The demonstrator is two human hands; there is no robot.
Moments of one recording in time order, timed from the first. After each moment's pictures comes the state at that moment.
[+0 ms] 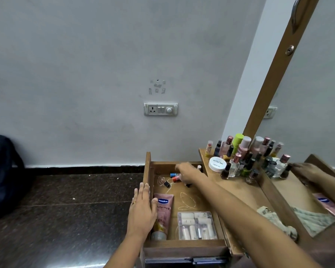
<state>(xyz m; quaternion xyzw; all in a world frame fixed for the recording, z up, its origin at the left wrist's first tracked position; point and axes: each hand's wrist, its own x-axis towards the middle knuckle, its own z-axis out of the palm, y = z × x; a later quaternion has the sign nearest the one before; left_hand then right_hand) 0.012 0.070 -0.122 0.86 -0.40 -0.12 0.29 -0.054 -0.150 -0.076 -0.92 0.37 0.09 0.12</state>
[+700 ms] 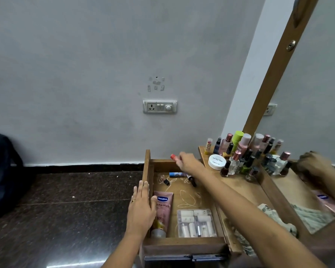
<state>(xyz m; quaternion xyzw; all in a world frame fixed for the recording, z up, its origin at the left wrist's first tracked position) 0.014 0.068 -0.126 0.86 -0.40 -0.12 0.30 -0.058 -0.147 -0.052 -0.88 0.41 -0.05 0.24</state>
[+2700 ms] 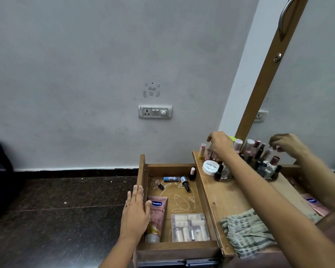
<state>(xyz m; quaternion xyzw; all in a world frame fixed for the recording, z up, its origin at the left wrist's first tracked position) 0.013 0.067 -0.127 0.86 -0.40 -0.12 0.30 -0.133 -0.220 0.034 -0.84 0.52 -0.13 0.04</state>
